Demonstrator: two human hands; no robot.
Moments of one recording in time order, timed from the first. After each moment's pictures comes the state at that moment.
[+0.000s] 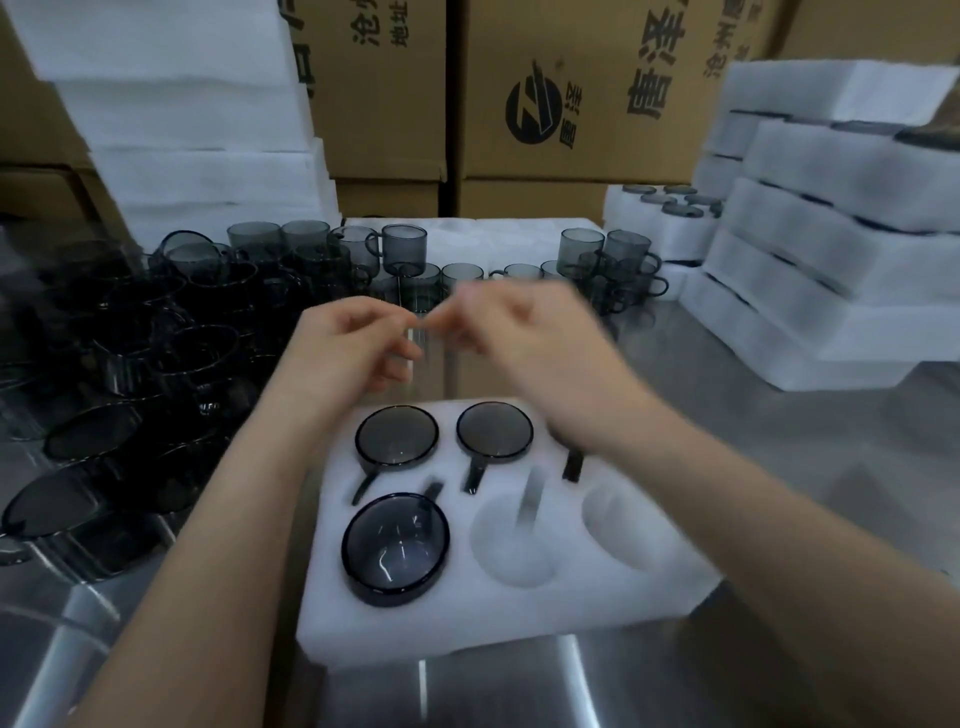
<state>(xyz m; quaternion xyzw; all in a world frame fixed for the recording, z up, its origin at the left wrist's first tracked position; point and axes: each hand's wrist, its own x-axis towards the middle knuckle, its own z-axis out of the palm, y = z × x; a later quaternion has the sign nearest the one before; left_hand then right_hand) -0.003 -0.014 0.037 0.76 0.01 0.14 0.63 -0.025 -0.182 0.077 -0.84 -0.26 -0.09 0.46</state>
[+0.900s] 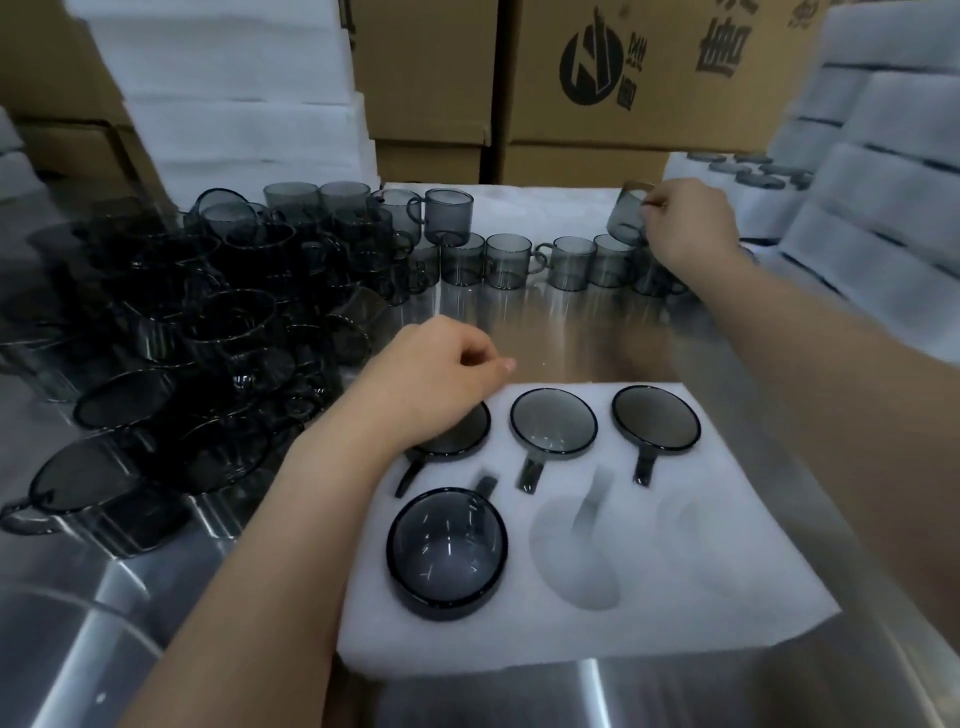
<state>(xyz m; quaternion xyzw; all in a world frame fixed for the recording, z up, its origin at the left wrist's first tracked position) 0.002 -0.023 0.021 0.93 -0.07 0.05 0.36 0.183 -0.255 0.065 -0.95 0.00 -0.23 0.20</state>
